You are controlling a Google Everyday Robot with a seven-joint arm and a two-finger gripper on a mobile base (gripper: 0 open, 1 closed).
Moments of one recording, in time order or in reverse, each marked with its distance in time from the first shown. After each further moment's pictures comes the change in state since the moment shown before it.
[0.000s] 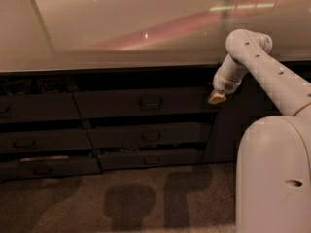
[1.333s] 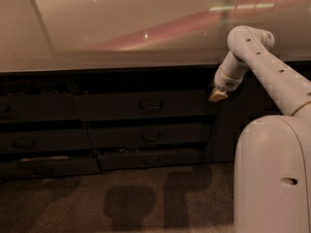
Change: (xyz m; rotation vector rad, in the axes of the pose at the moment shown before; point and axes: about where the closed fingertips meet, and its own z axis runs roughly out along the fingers) arm -0.001 -0.004 -0.007 0.000 0.000 -0.002
